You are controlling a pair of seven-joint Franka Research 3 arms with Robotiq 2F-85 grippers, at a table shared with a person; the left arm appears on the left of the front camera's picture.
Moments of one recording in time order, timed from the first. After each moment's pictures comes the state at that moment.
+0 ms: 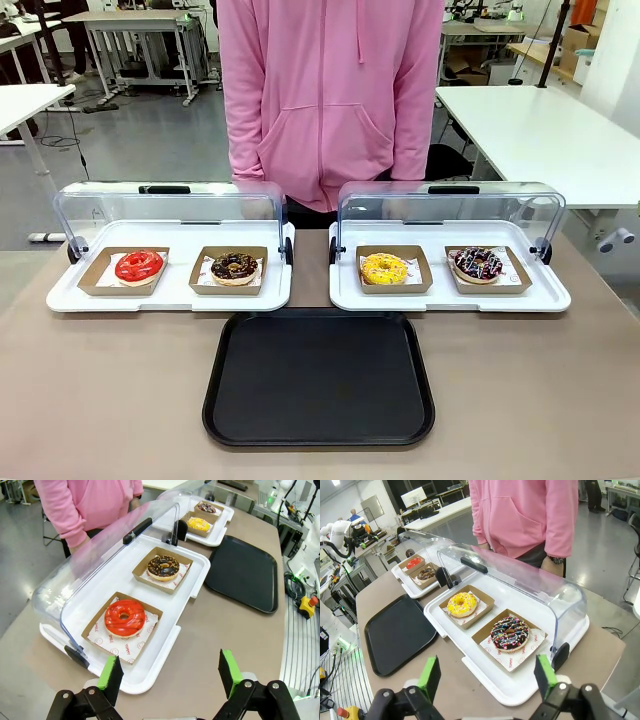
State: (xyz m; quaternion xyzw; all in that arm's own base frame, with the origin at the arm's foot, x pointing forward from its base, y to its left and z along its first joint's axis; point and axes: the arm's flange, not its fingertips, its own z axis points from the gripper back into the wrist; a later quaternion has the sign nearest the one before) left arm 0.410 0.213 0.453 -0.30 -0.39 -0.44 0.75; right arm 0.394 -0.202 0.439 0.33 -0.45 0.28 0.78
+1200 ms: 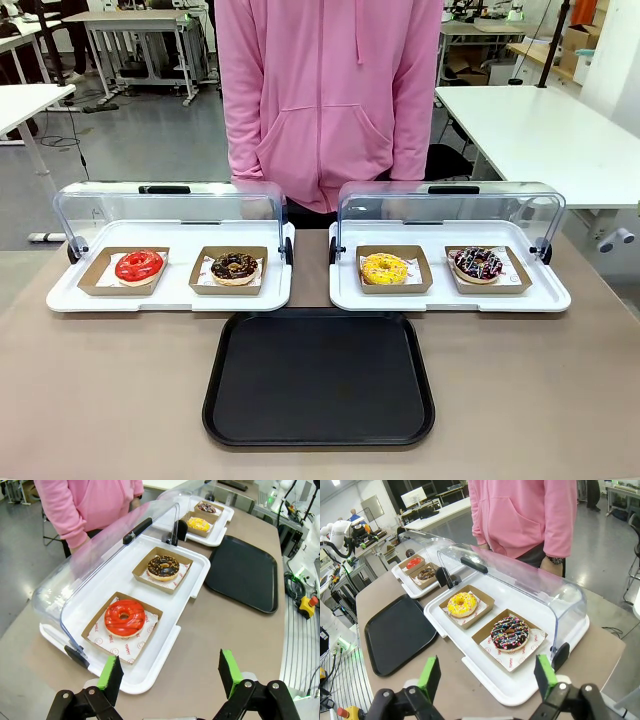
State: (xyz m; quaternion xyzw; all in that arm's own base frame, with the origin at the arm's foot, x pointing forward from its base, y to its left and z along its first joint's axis) left arm 0.410 0.213 0.453 -0.30 -0.39 -0.44 0.75; right arm 0.394 -0.202 0.439 0.33 -0.45 0.28 0.78
